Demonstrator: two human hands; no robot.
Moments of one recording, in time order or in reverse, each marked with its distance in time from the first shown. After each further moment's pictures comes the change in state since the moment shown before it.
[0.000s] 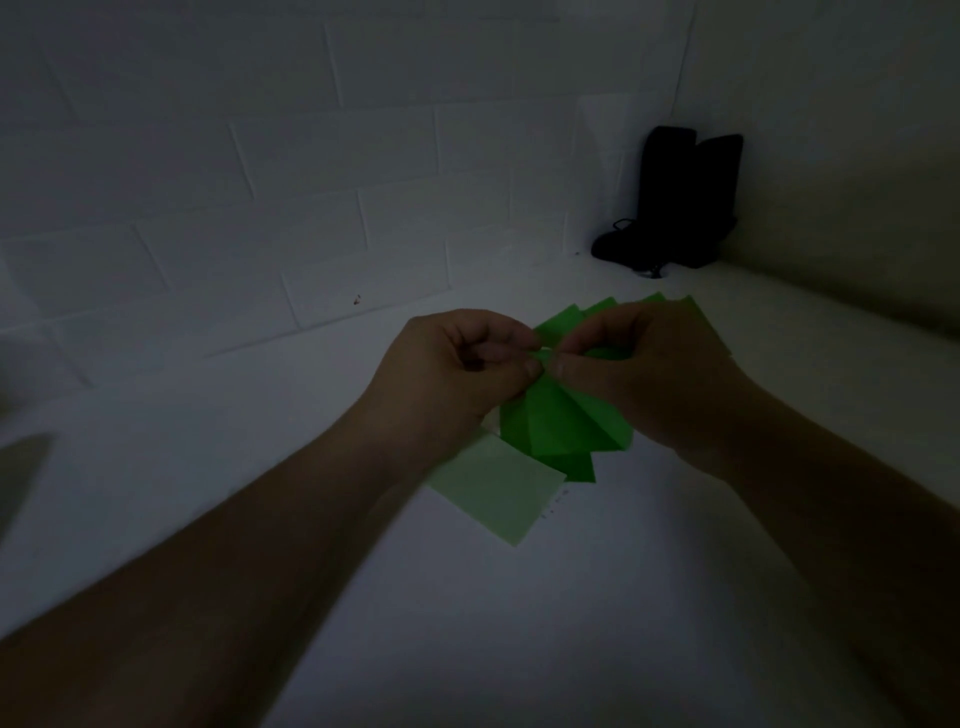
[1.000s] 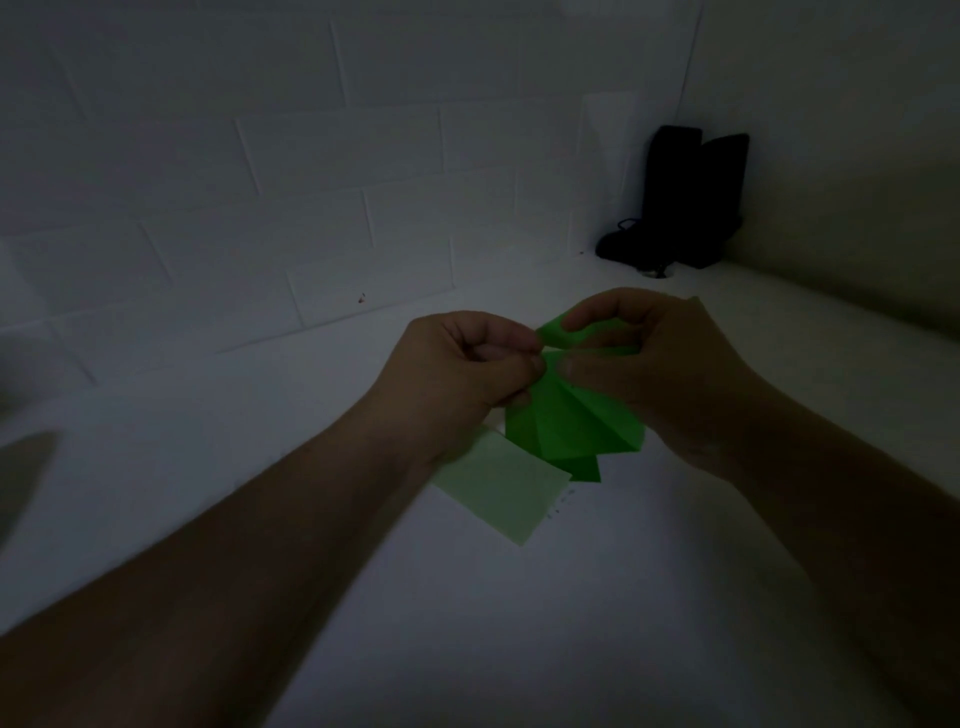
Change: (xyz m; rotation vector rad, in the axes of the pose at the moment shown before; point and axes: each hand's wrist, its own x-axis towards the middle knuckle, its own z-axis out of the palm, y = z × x) left_hand 0.001 0.006 0.005 -0.096 0.058 -0.130; right_hand -0.002 -0.007 -0.001 0.318 -0.049 0.123
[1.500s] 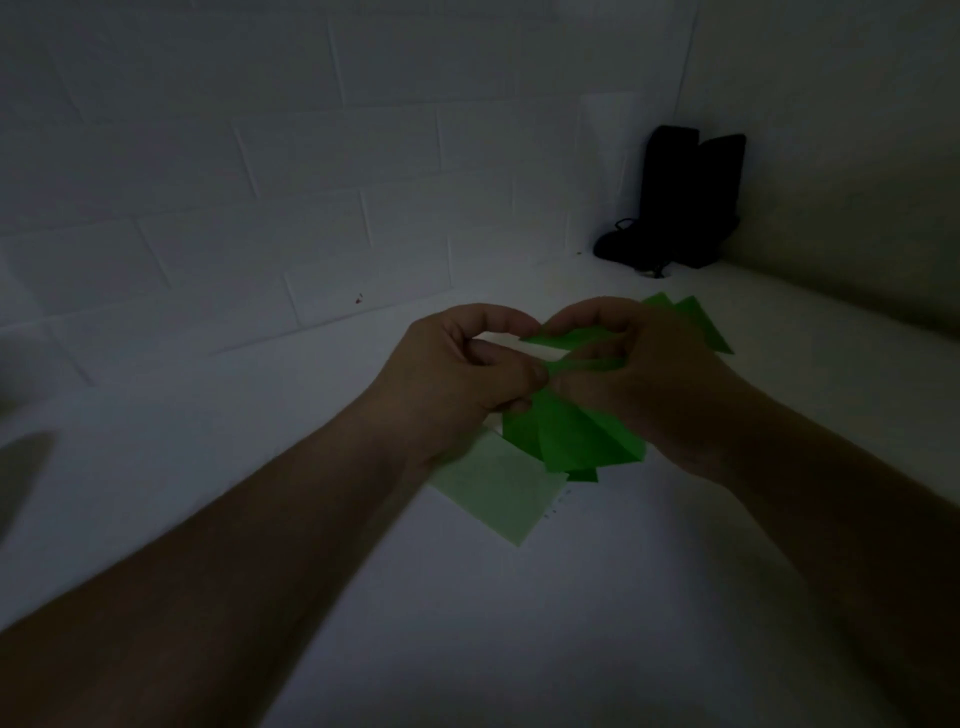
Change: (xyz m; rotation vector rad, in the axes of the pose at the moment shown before) left_hand -0.004 0.005 -0.001 0.011 -0.059 -0.009; right_hand 0.000 0.005 0.001 -0.121 -0.078 0.004
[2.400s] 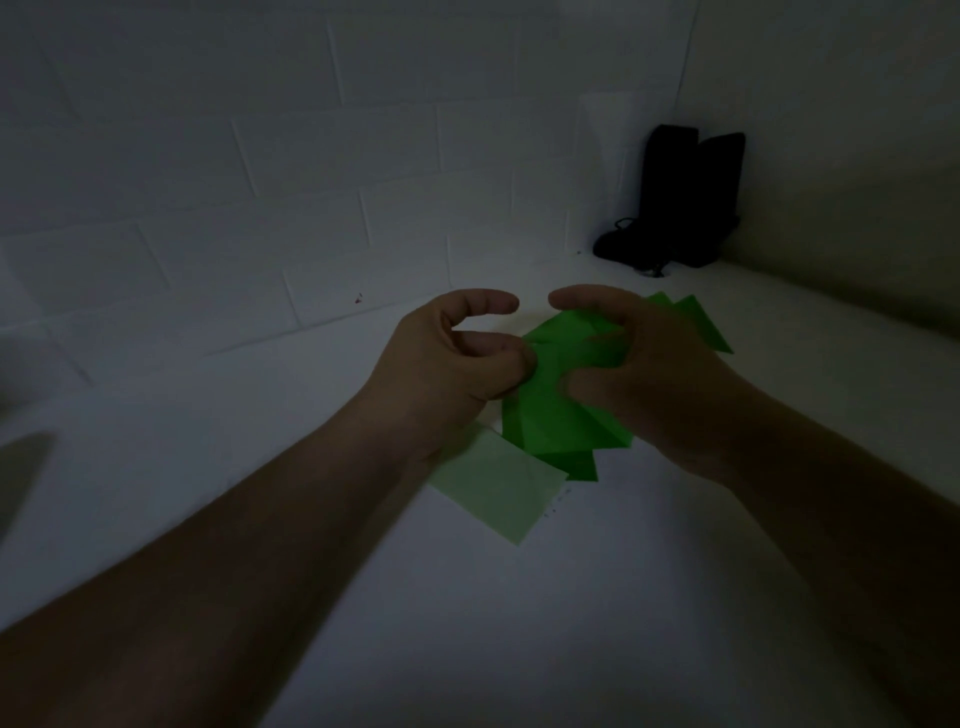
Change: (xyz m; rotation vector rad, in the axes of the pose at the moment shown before) left_hand 0.003 -0.002 -0.001 -0.071 0.048 0.025; right_hand -0.002 -0.001 0.000 -0.025 -0.007 0.007
